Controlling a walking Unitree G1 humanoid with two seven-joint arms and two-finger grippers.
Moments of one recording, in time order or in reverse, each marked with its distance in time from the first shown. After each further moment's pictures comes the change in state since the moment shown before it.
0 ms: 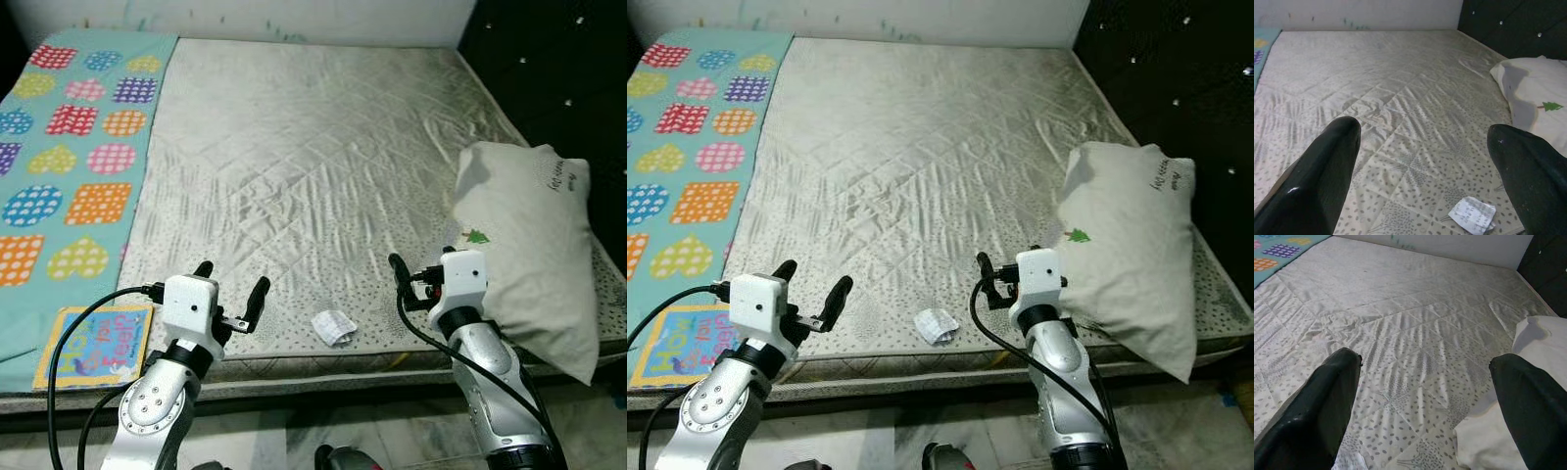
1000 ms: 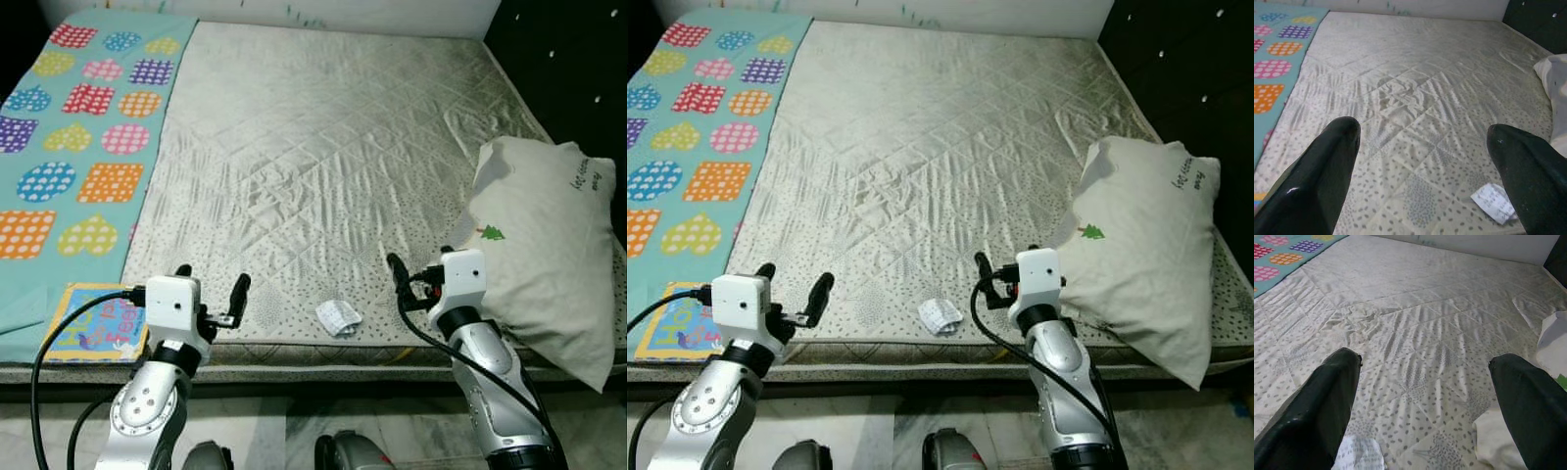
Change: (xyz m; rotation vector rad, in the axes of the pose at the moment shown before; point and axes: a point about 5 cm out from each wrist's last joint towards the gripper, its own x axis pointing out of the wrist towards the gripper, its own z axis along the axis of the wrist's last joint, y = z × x) left arm -0.004 0.012 -0.001 -0.034 0.015 0.120; right arm 0.000 0.001 0.003 0.021 -0.015 0.027
